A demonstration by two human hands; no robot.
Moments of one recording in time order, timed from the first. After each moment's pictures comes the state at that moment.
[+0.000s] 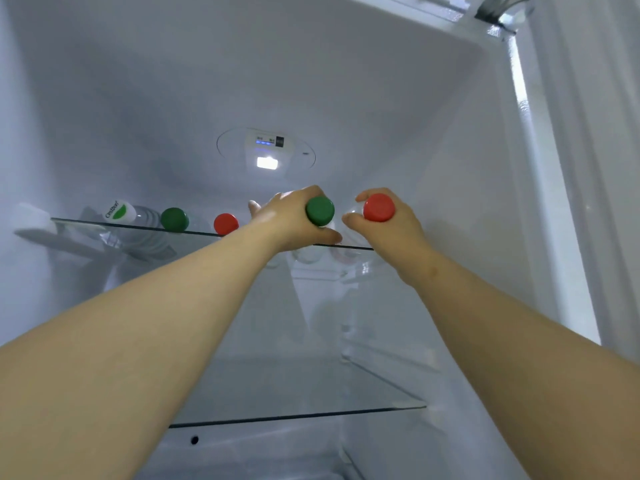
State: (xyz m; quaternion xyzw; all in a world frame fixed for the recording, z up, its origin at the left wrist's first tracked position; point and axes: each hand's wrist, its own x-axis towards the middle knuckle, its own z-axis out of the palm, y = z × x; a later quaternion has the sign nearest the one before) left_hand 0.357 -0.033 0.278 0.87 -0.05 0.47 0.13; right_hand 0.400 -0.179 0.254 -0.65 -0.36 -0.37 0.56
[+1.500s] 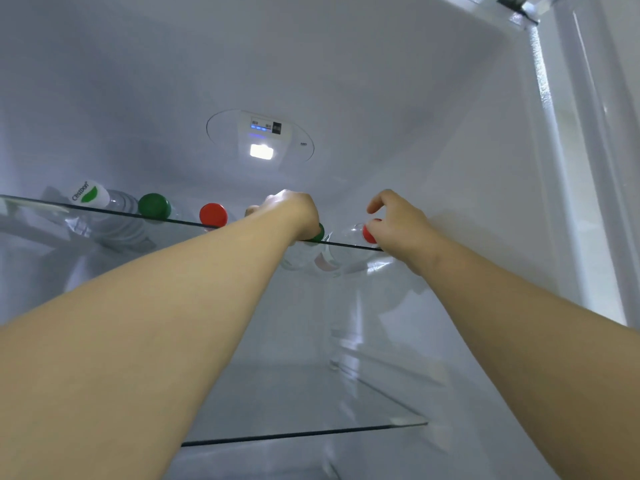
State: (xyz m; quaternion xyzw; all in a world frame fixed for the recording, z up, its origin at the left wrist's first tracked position) left_hand 0.393 -0.035 0.300 0.93 0.09 0.34 0.04; right_hand 0.415 -0.183 0.274 -0.81 -0.23 -0.38 0.39
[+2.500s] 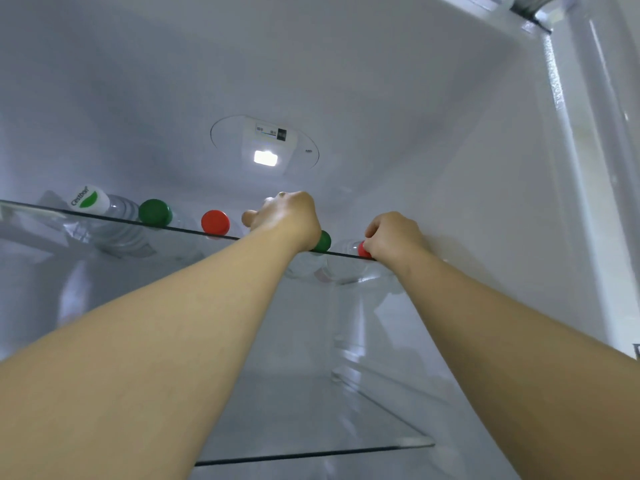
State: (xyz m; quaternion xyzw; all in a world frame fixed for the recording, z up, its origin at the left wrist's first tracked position) left_hand 0.389 -0.034 0.294 0.88 0.07 0.44 0.12; right_hand 0.446 -0.167 0.287 -0.85 -0.15 -0.41 0.31
